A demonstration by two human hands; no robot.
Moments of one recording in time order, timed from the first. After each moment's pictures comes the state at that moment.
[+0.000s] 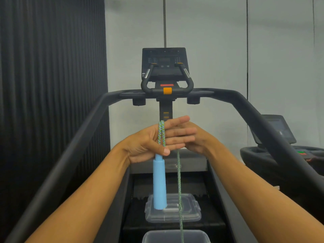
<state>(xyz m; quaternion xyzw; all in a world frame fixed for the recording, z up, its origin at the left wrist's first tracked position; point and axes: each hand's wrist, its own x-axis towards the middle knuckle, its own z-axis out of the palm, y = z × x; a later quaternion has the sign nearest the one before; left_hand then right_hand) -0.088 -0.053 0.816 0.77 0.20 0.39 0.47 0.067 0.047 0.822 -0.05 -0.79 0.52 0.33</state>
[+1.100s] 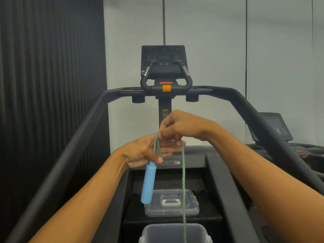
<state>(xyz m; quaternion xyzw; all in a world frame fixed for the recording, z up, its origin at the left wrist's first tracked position) -0.113 -0.041 0.781 0.73 0.31 0.40 0.46 0.074 -0.006 0.852 -0.17 -0.93 0.21 0.25</state>
